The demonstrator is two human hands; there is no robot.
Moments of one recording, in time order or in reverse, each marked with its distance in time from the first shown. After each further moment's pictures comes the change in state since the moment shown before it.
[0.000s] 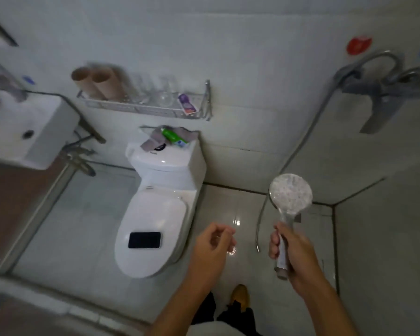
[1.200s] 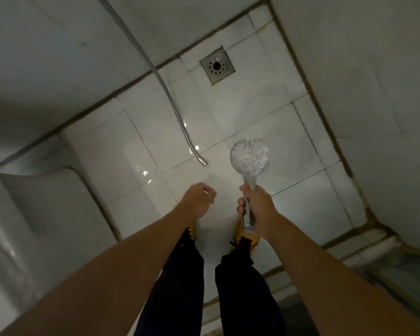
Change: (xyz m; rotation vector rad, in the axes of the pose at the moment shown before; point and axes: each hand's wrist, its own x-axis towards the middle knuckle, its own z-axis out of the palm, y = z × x) left_hand 0.297 -0.580 0.256 0.853 -0.785 -0.551; right_hand 0.390 0.427 -0.269 0.434 0.556 0.518
